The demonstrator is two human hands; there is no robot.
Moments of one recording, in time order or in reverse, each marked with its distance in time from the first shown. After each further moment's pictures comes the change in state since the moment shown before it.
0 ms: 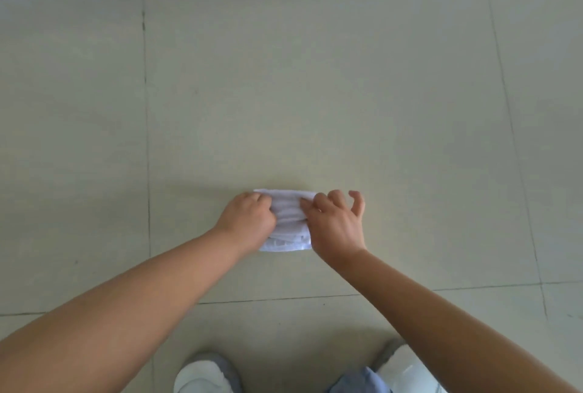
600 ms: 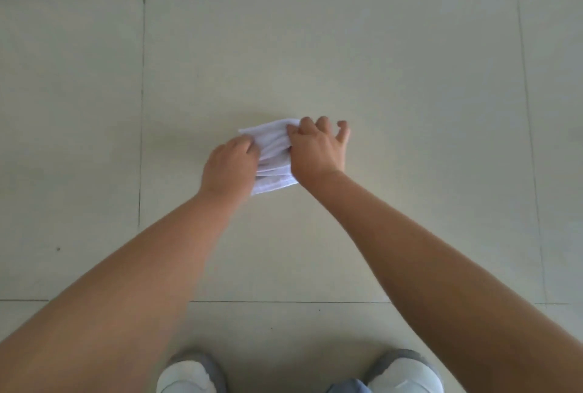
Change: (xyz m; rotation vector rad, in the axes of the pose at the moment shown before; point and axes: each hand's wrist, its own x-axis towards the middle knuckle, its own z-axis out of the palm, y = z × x) left_hand 0.029 -0.040 0.009 -0.123 0.217 -0.386; right_hand 0.110 -0.012 -0.037 0.108 -0.053 0.090
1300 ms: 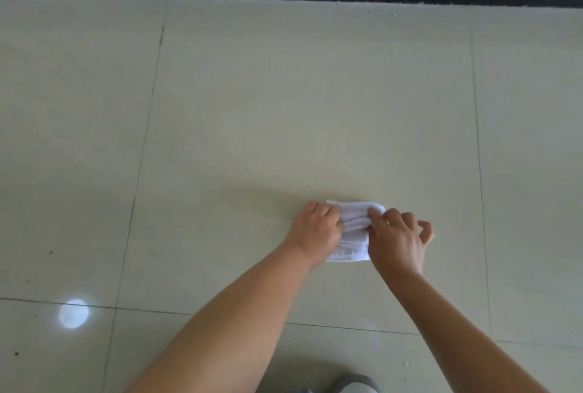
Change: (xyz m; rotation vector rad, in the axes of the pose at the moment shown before) left_hand 0.024 0.146 -0.004 -0.136 -0.094 0.262; right_hand -0.095 0.139 0.010 -0.155 0.274 0.235
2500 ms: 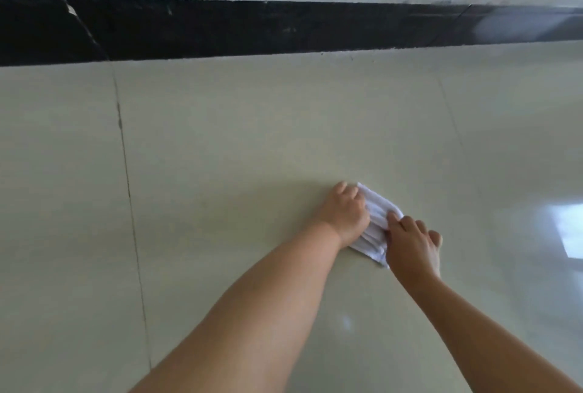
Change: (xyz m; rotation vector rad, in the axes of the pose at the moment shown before) left_hand 0.093 -0.135 -0.010 -0.089 -0.004 0.455; right_hand 0.075 -0.100 -0.014 -0.219 -0.270 0.344
